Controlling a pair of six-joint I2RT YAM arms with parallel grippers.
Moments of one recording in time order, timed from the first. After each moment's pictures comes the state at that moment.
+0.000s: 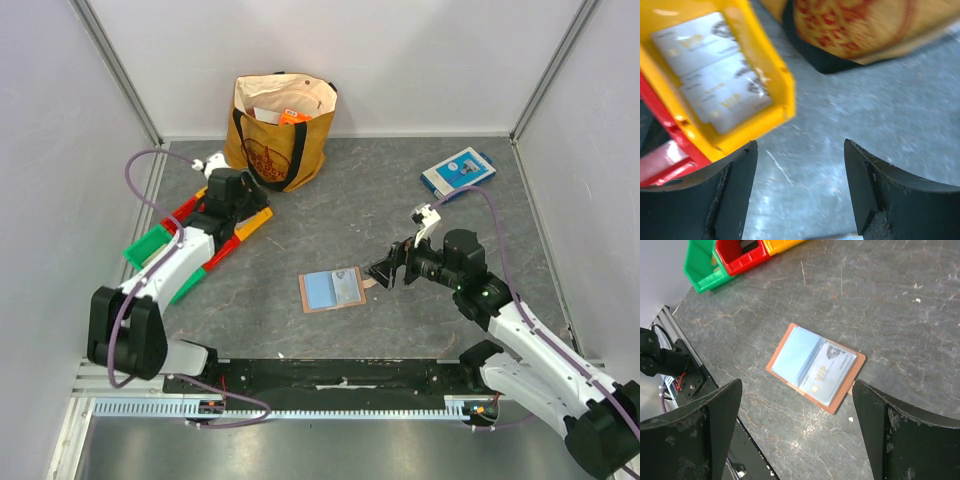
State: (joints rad) left arm -0.24 1.41 0.97 -0.16 -0.23 -0.64; right arm 0.50 0.81 0.54 -0.04 -0.42 0.34
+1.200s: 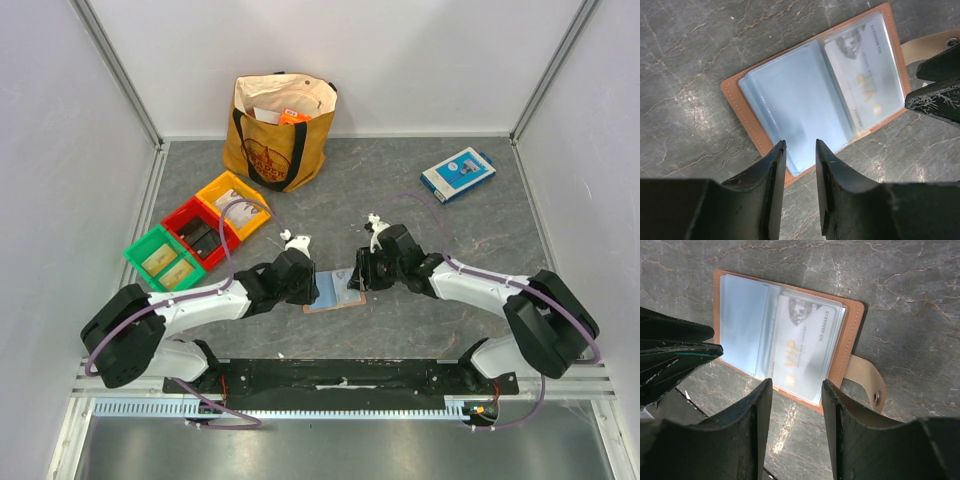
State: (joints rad) left arm -0.88 1.33 0.61 -0.12 -0.14 -0.65; right arm 0.67 1.41 0.66 -0.05 -0.24 0.52
